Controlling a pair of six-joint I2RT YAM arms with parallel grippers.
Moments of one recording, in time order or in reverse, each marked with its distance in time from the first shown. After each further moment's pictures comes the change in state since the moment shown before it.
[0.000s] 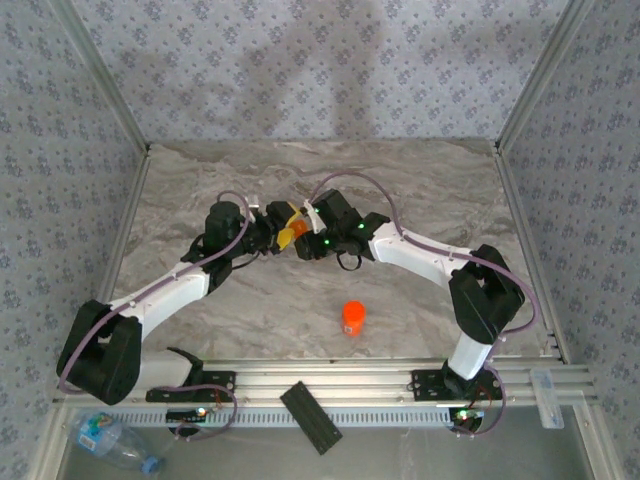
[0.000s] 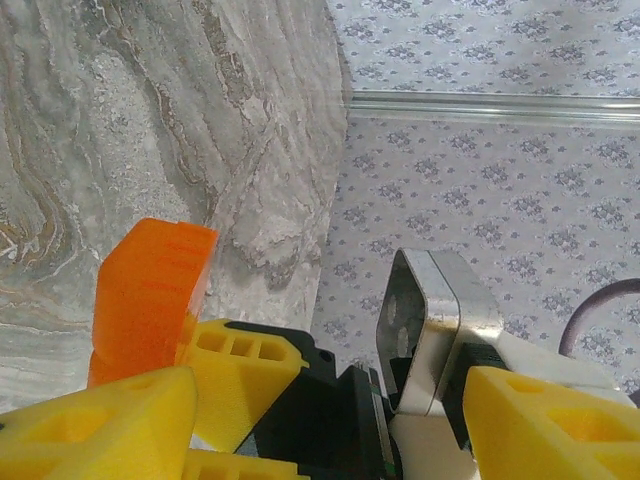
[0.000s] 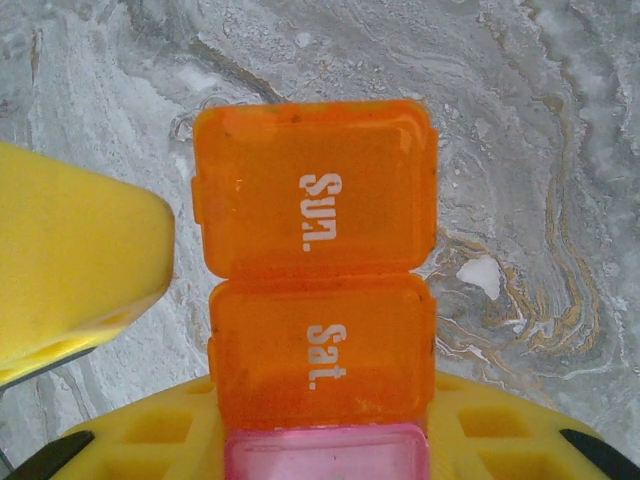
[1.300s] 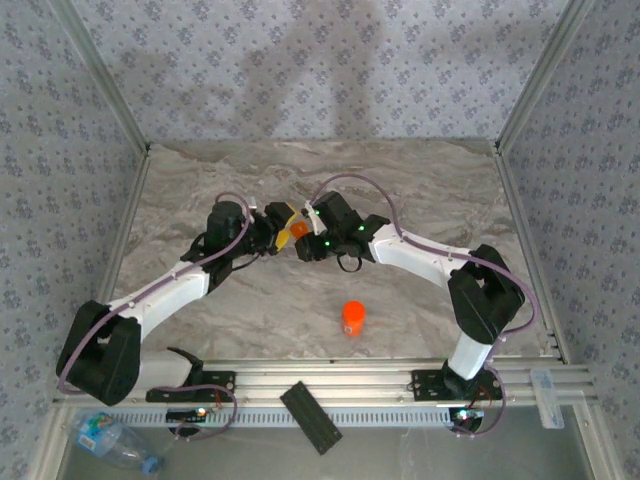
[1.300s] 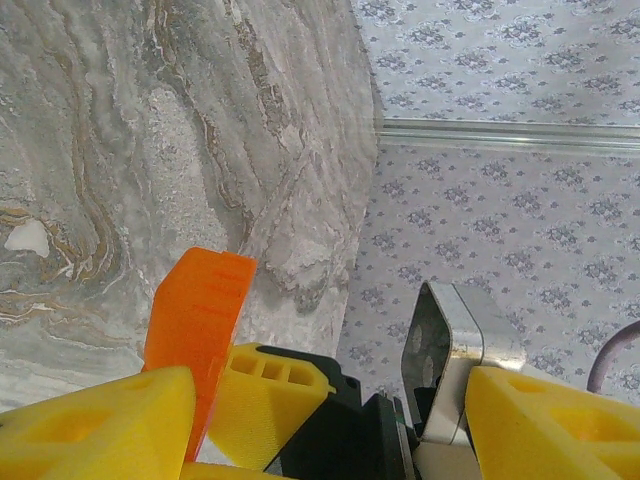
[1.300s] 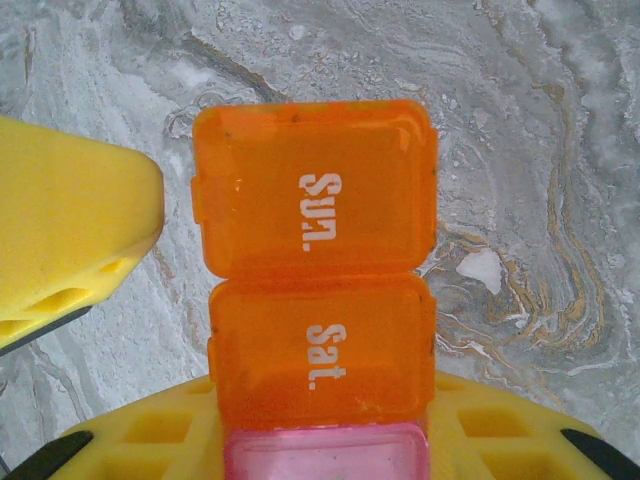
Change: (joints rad) left arm -0.003 -0.003 0.011 -0.077 -0.074 0.029; right arm 0.000 0.000 -0.022 0.021 0.000 0.014
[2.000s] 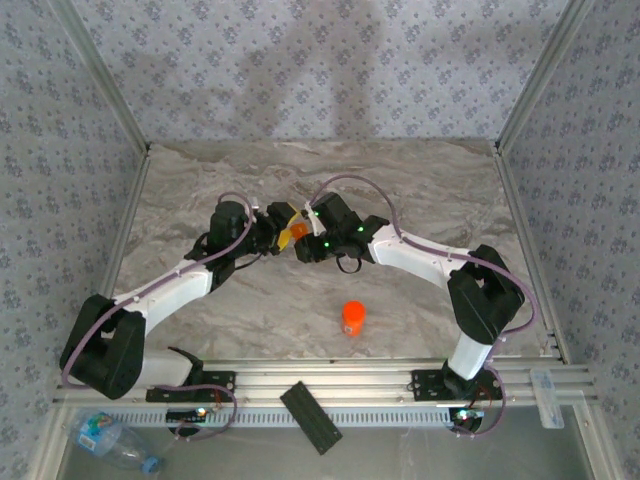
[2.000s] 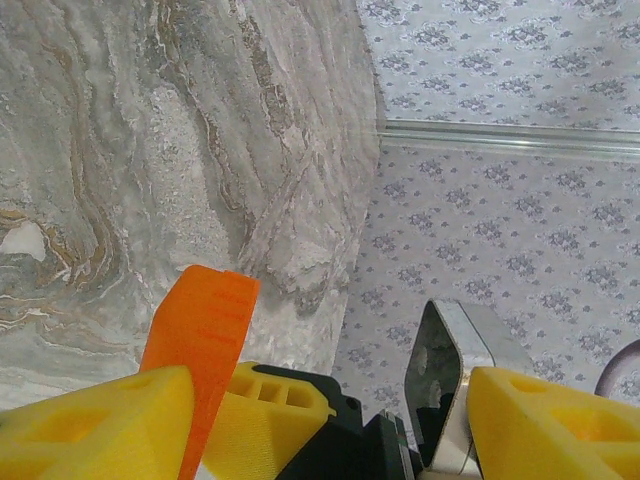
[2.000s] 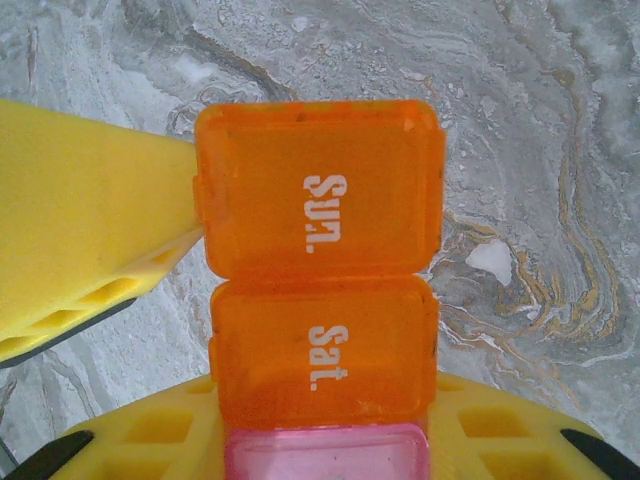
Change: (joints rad) left arm -0.009 0.033 0.000 0.034 -0.004 -0.023; right arm 0.010 0.000 -0.003 0.000 -0.005 0.025
